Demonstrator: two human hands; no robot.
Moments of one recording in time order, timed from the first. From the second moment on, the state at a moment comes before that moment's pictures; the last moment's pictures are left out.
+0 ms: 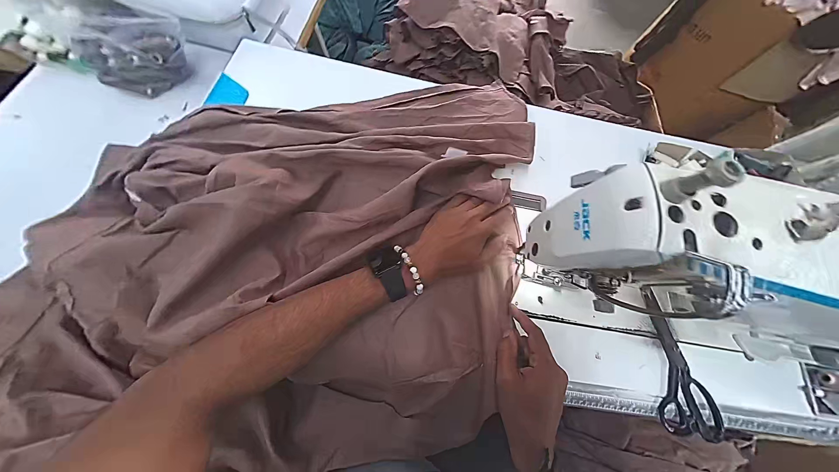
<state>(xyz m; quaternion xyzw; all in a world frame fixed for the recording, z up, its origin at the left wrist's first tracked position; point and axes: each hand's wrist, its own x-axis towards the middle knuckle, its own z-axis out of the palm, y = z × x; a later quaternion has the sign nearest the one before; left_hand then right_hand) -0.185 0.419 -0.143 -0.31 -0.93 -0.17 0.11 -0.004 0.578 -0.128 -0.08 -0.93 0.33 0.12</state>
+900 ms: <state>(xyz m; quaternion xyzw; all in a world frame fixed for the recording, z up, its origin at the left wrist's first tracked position) -0.092 0.413 -0.148 -0.42 -0.88 -0.19 0.09 0.018 0.573 -0.110 -0.11 -0.91 0.39 0.09</state>
